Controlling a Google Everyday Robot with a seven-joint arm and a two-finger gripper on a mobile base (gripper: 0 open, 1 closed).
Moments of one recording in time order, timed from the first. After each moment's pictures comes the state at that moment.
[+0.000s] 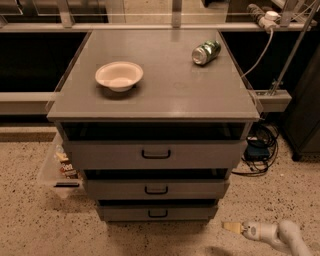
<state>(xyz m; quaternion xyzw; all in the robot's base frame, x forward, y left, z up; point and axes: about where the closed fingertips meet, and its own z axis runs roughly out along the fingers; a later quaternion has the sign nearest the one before) 0.511 -0.338 0.181 -0.04 0.82 0.51 0.24</state>
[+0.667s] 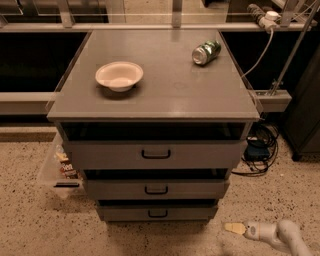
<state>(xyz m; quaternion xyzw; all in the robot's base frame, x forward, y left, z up) 0.511 -0.338 0.181 -0.04 0.82 0.51 0.24</state>
